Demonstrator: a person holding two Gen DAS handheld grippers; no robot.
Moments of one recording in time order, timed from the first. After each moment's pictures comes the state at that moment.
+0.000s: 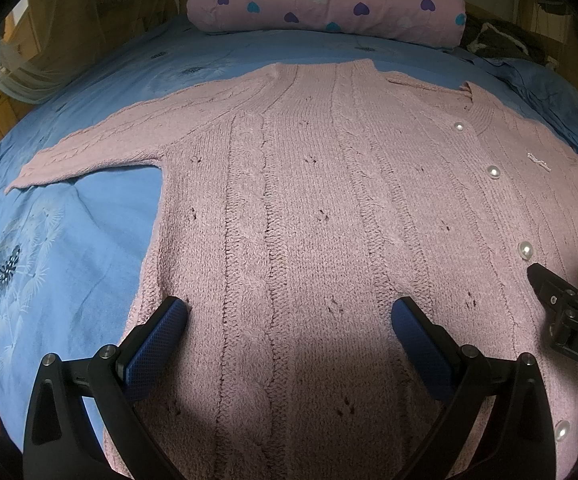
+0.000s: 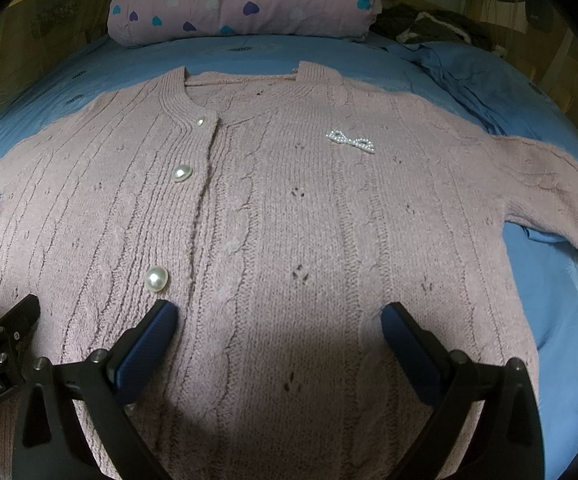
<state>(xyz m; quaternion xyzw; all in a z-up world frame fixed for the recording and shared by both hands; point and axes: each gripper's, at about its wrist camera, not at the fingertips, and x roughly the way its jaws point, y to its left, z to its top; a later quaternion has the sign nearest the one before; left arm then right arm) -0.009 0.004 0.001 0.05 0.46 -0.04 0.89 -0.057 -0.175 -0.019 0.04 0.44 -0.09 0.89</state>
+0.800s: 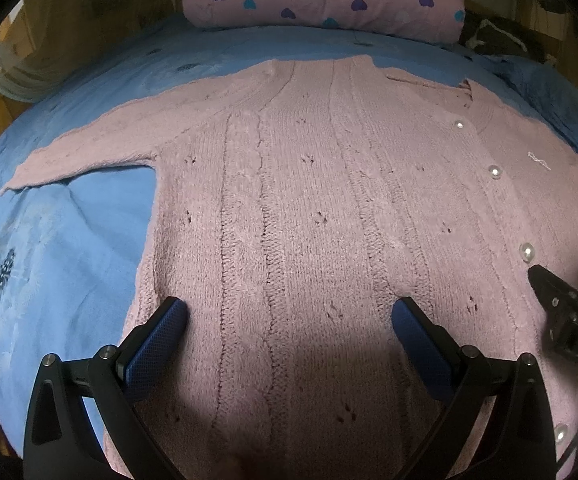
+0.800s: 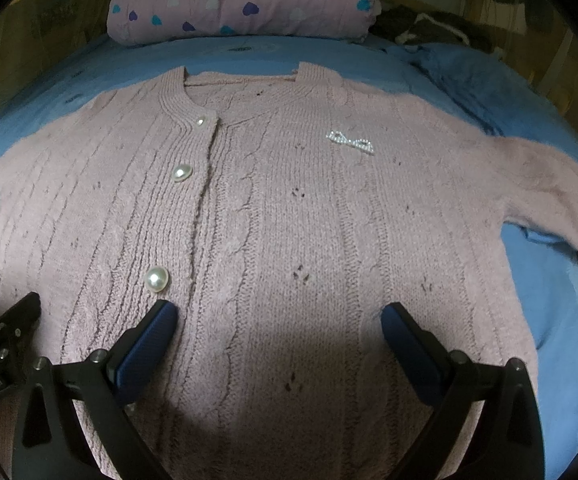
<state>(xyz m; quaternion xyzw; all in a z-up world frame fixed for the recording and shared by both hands) 0.000 0.004 0.003 0.06 0.47 -0.06 0.88 -0.058 -0.177 -0.017 0.05 0.44 -0.09 0.89</state>
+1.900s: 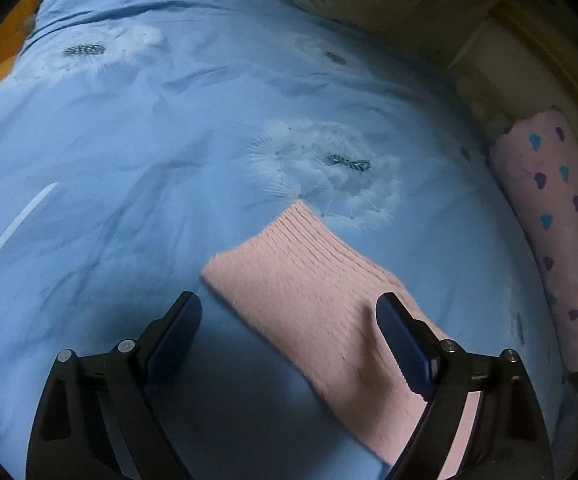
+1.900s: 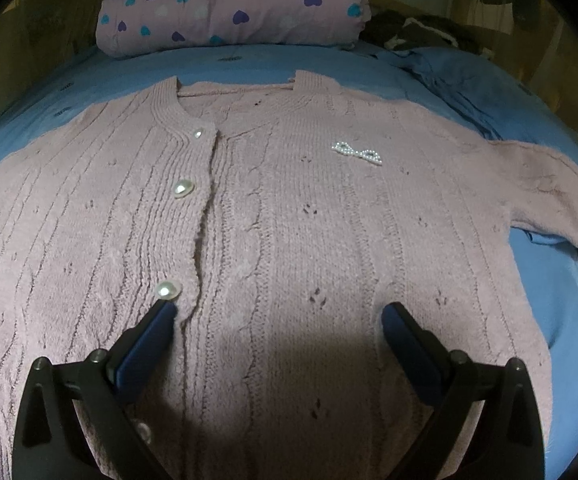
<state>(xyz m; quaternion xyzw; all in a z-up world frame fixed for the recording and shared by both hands) 0.202 0.467 0.011 -0.31 0.40 0.18 0.84 -0.046 -0.161 -0.020 0.04 0.42 -0.12 0.90</state>
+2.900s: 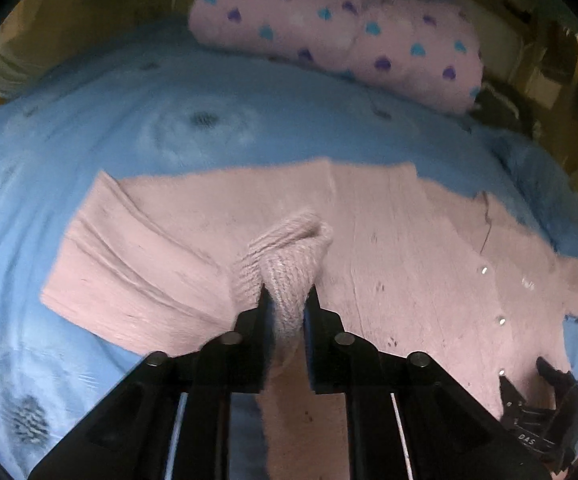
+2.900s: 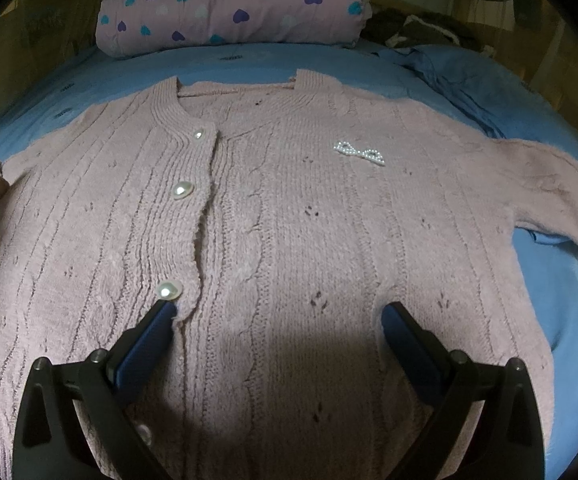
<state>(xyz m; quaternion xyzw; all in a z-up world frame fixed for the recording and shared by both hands) 0.114 0.078 0.064 -0.04 0.46 -0.12 0.88 -0.042 -0.164 -0.020 0.05 0.42 -0.12 0.90</state>
